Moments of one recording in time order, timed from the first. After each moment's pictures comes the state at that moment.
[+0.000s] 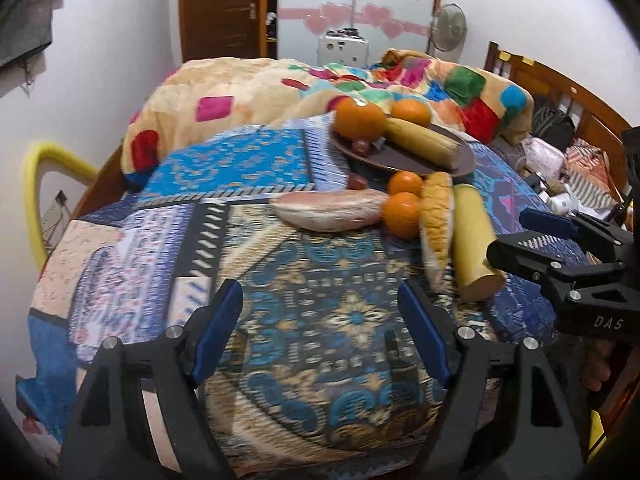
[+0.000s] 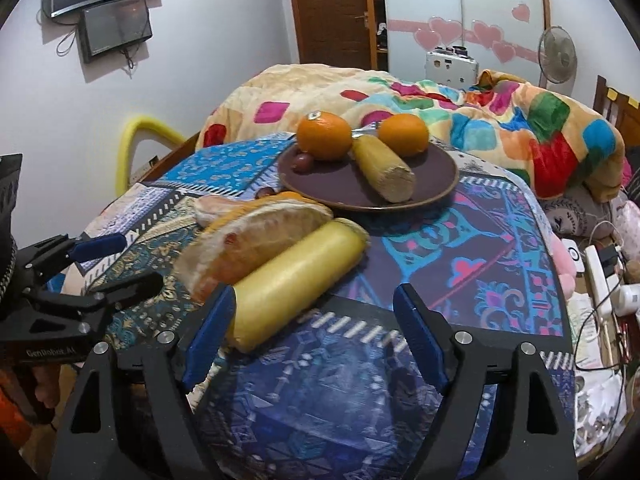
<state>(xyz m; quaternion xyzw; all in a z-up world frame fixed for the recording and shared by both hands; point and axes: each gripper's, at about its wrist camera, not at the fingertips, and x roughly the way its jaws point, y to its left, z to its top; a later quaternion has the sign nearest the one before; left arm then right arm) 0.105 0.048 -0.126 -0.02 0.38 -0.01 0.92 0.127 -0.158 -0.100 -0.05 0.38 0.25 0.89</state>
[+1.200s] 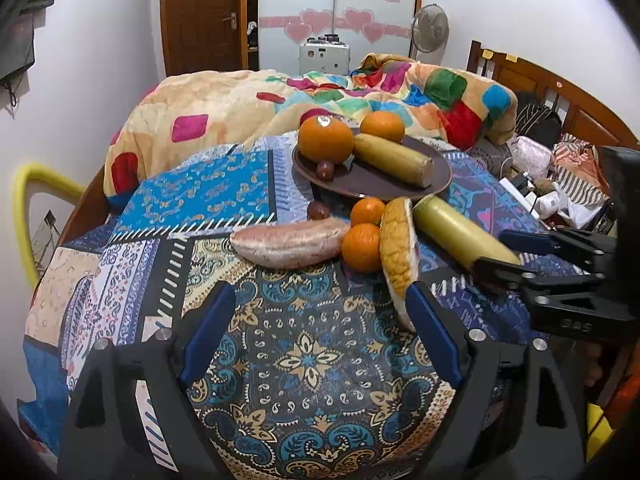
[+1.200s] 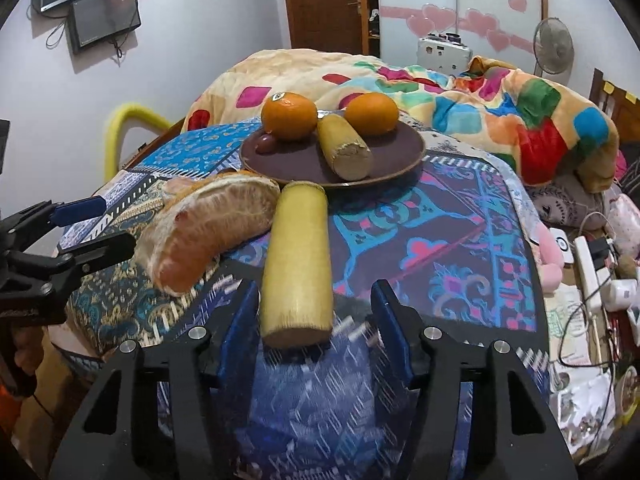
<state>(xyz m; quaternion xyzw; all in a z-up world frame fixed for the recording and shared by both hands) 0.128 0.015 -0.112 -0.01 0.37 -0.05 0.93 0.146 -0.185 -0.108 -0.06 0.41 0.25 0.88</state>
